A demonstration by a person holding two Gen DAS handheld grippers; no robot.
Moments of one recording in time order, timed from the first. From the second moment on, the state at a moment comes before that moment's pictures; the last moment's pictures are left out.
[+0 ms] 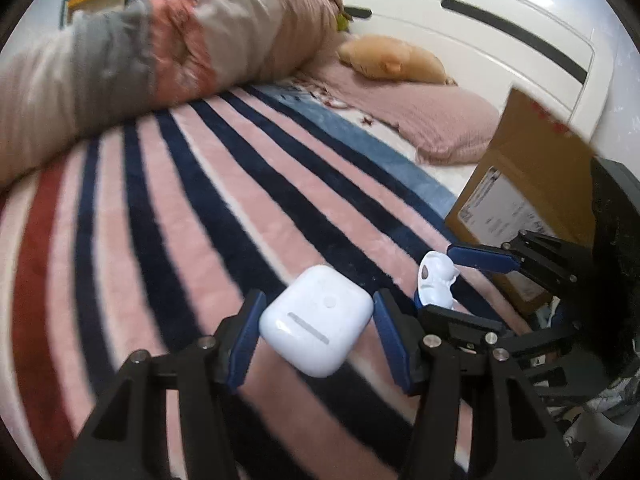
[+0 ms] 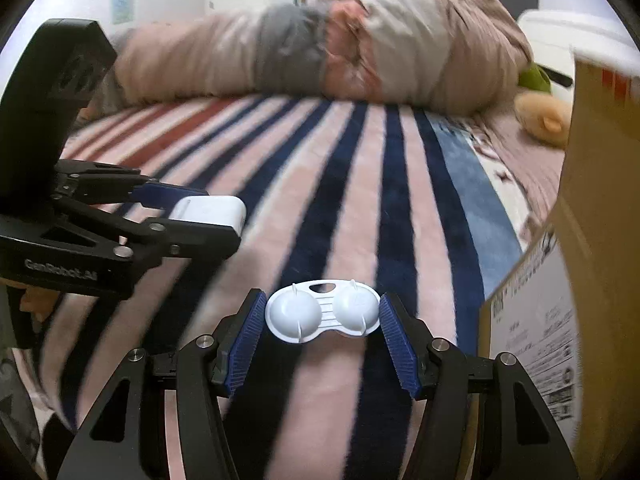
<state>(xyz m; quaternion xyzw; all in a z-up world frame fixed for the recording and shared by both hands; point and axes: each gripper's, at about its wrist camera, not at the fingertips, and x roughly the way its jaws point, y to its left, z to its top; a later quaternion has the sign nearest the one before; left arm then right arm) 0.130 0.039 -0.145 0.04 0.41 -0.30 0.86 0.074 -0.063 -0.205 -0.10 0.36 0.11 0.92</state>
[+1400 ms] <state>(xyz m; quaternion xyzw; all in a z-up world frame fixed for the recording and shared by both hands) 0.074 -0.177 -0.004 0.09 0.38 -0.40 0.83 0.028 -0.268 -0.073 -0.06 0.30 0.07 0.95</state>
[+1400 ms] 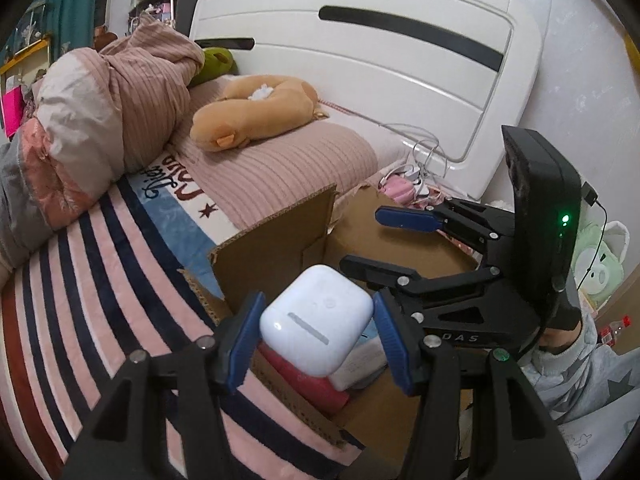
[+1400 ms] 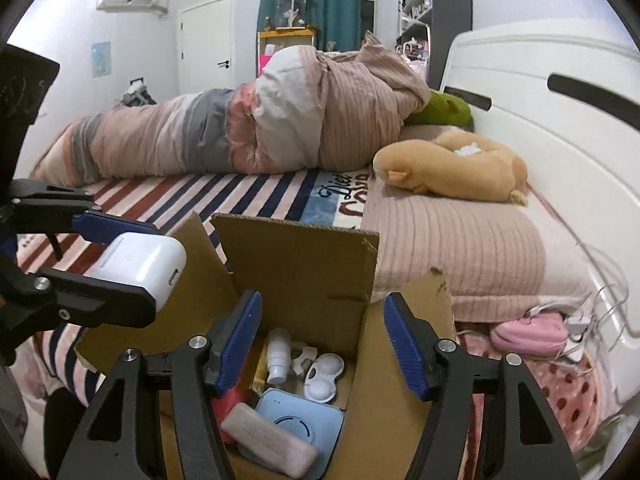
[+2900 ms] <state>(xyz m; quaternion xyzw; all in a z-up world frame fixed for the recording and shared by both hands) 0.001 -0.008 0.027 -0.03 0.24 -0.06 0.97 -0.017 -0.229 -0.030 -0.03 0.17 0.25 0.95</state>
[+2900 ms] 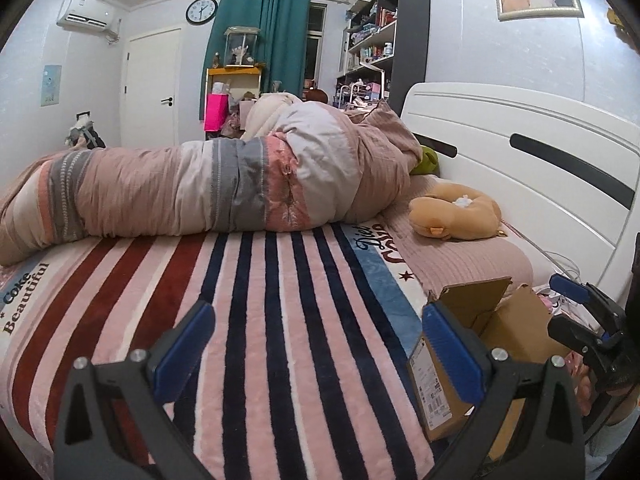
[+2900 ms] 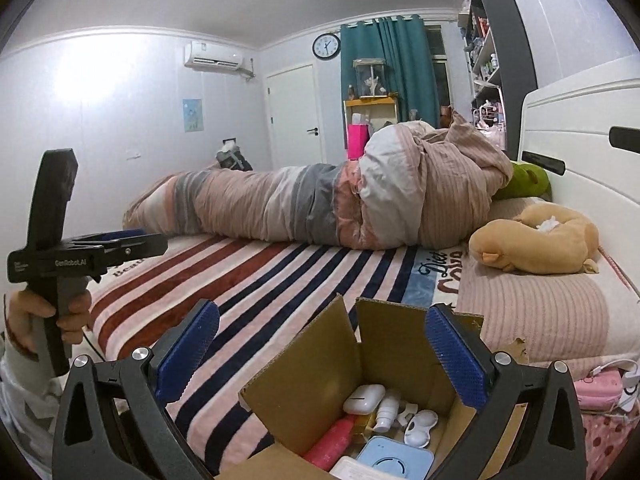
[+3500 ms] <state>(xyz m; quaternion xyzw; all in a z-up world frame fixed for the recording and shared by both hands) 0.002 -0.011 0.025 -0.02 0.25 -0.06 0.97 -0.018 -0.226 -0.032 -0.04 0.17 0.25 0.95</state>
